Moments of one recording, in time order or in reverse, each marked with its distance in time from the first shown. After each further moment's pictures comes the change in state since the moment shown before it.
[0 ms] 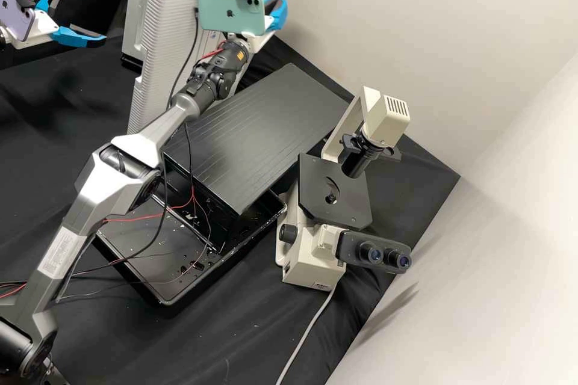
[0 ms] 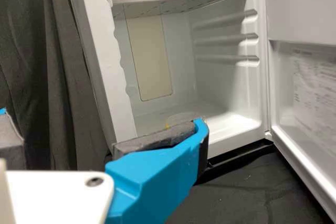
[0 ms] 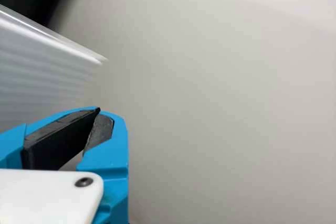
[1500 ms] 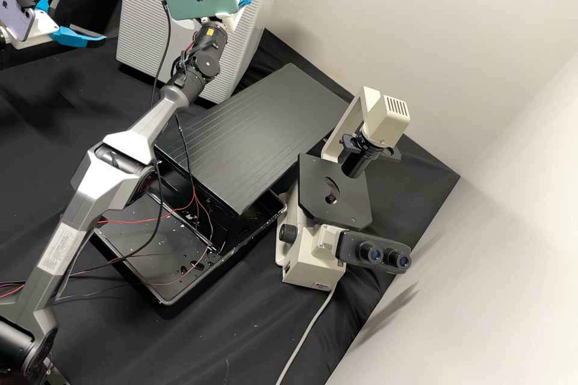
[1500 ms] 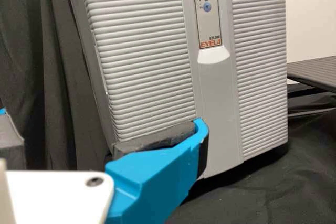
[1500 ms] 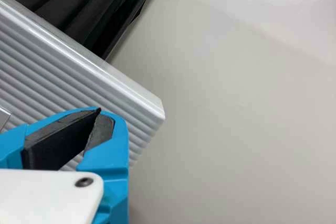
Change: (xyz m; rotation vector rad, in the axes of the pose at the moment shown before) left arm 0.000 0.000 0.000 0.000 0.000 0.000; right arm 0.004 -0.009 -0.040 -0.086 0.159 -0.022
